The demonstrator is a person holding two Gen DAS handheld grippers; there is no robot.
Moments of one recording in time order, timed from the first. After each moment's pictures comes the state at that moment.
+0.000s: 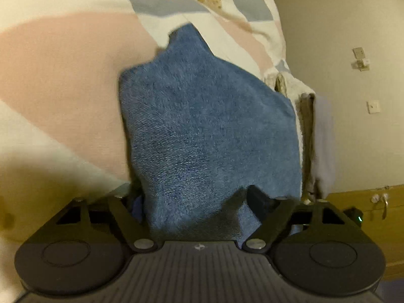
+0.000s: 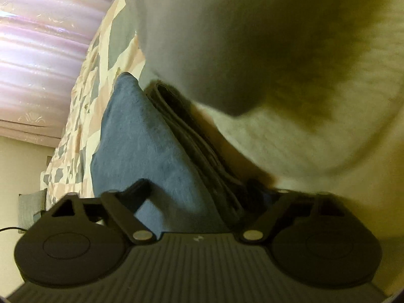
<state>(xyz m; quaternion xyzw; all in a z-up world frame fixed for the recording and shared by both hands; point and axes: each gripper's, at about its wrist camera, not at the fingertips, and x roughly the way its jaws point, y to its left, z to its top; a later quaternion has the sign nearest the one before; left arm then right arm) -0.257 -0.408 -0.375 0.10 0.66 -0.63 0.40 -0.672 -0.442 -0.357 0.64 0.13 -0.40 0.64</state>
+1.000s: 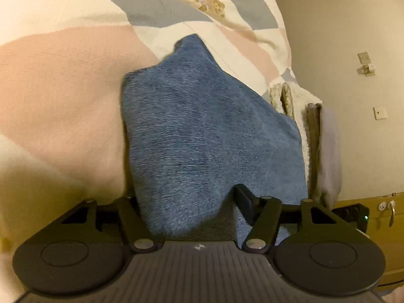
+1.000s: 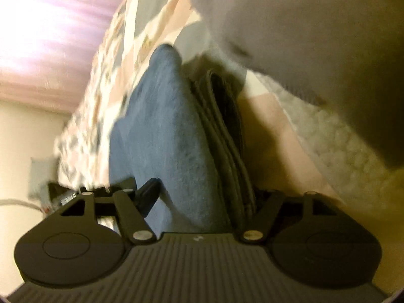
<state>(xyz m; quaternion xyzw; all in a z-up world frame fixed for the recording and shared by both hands) -0.258 -0.422 -0.374 0.09 0.66 -0.62 0.42 -0.642 -0.469 -0.358 0.64 0.16 -0.33 0.67</state>
